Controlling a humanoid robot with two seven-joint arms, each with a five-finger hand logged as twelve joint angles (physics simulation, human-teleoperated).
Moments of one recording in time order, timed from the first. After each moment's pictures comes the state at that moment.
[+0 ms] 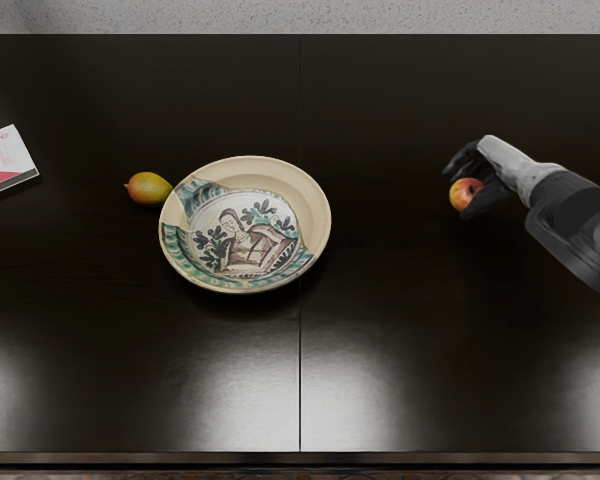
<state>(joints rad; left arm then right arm) -0.03 0.00 0.34 -0.19 0.07 0.07 0.05 0.97 -0.75 0.31 1.57 -1.02 -0.29 -0.60</state>
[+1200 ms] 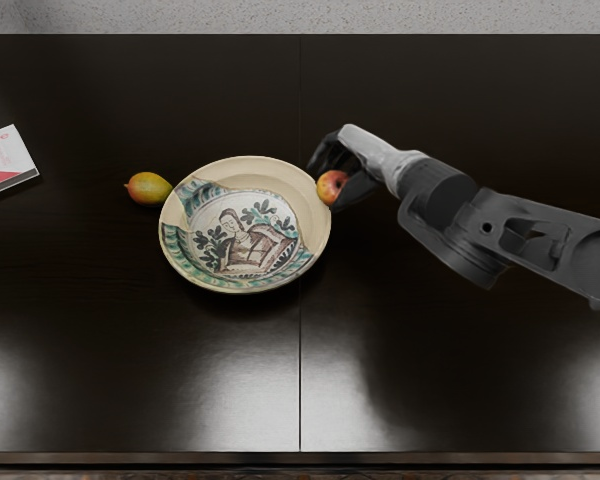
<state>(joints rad) -0.03 0.00 0.34 -0.19 0.07 0.07 0.05 1.09 -0.42 0.29 1.54 -1.04 -0.29 -0.61</state>
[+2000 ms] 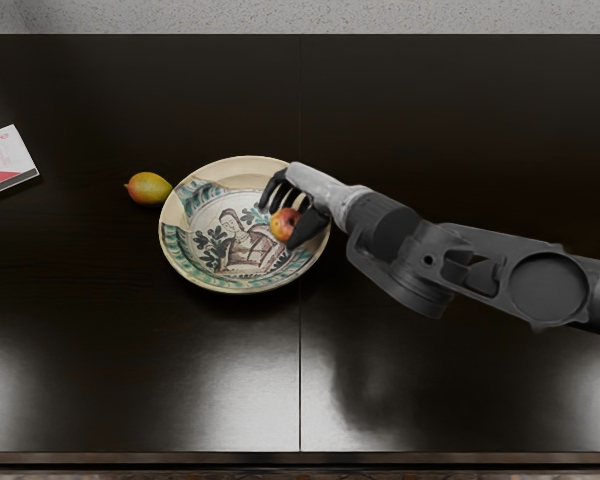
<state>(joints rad) -0.03 0.00 0.34 -0.19 0.07 0.07 0.05 1.08 -0.27 0.23 1.50 -1.07 -0.29 -0.61</state>
